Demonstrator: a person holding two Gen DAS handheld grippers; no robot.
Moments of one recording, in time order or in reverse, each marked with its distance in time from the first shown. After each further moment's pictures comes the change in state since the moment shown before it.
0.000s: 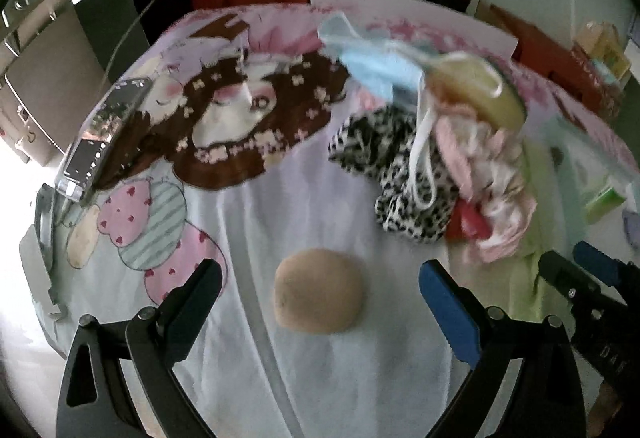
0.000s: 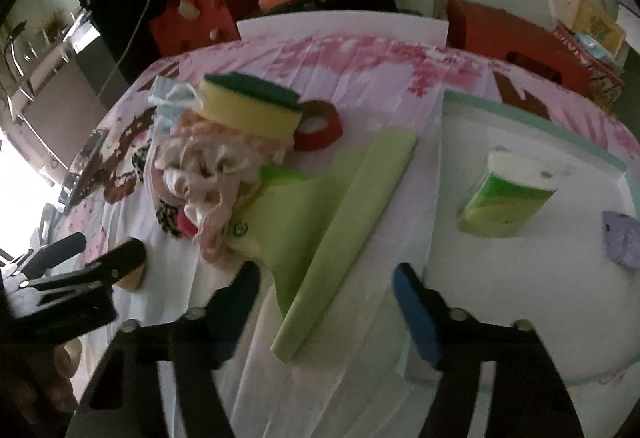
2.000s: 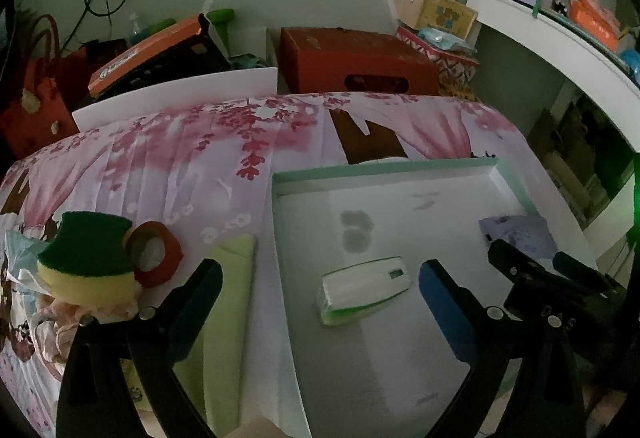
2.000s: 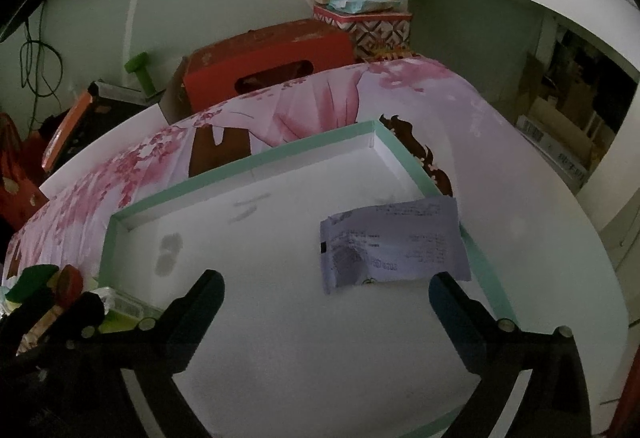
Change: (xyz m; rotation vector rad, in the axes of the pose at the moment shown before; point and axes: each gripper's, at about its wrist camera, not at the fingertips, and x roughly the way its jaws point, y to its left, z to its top) left arm -0.024 -0.238 0.046 0.361 -0.187 -0.367; right arm -0.060 -0.217 -0.003 0.524 -0.165 -0.398
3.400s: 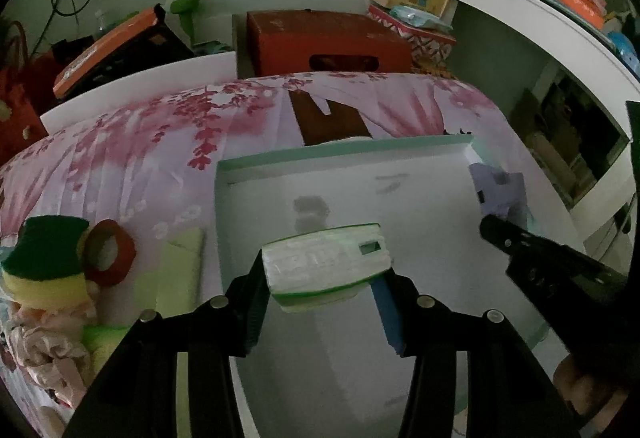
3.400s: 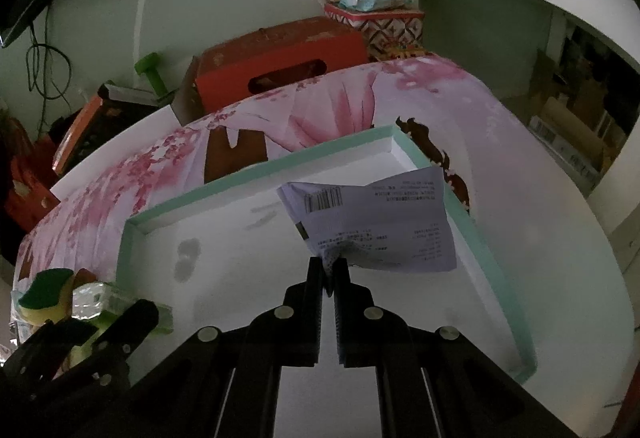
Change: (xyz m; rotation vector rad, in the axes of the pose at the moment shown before) left arm 0.018 -0.031 -0.001 0.054 0.062 -0.069; right arm 0.003 0.006 0.006 0.007 0.026 0.042
